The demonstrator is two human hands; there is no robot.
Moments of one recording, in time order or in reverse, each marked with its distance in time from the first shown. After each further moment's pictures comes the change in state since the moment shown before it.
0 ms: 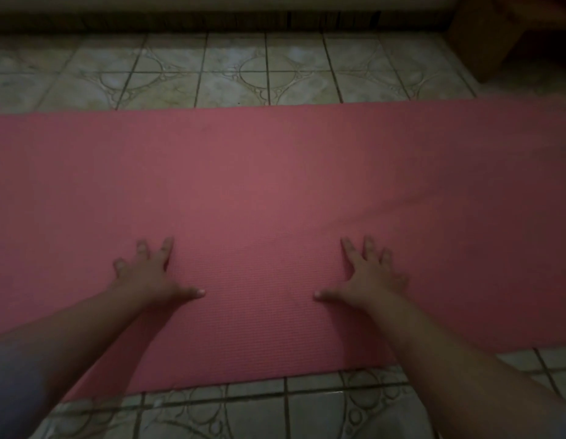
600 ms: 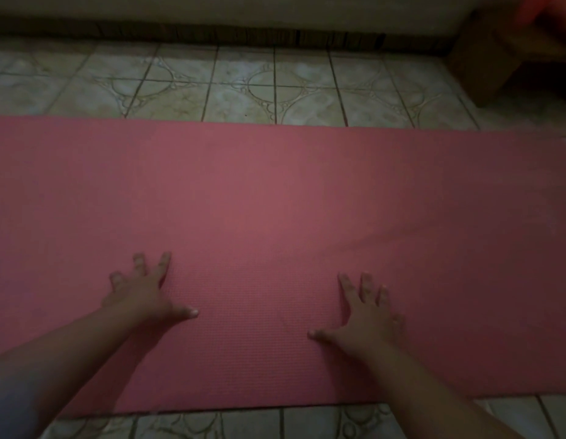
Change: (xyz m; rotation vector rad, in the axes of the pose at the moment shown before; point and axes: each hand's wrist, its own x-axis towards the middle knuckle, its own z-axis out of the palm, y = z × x) left_hand -0.010 -0.014 0.009 -0.041 -0.042 -0.027; right_hand -0.038 0.006 0.024 -0.035 -0.006 -0.016
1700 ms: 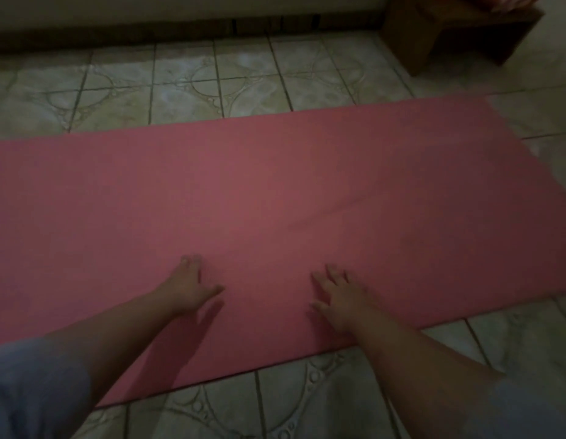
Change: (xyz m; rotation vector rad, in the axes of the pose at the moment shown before) left_hand -0.063 0.113 -0.015 0.008 -0.141 0.322; right_hand -0.023 0.046 -0.011 -0.037 -0.116 -0.123
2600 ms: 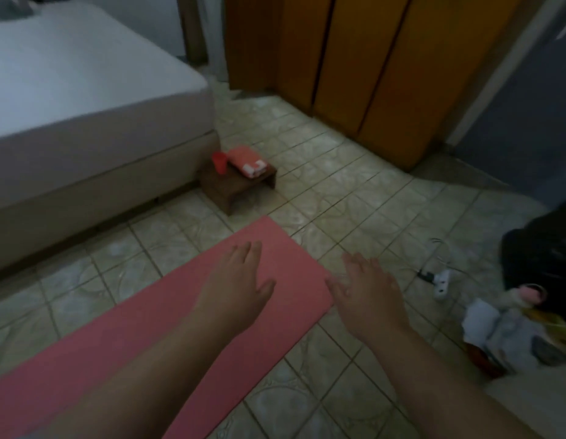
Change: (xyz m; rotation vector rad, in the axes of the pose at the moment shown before) left_hand -0.472 0.452 -0.377 0.161 0.364 0.922; right_hand -0.547 0.107 -0.478 0.317 0.675 0.559
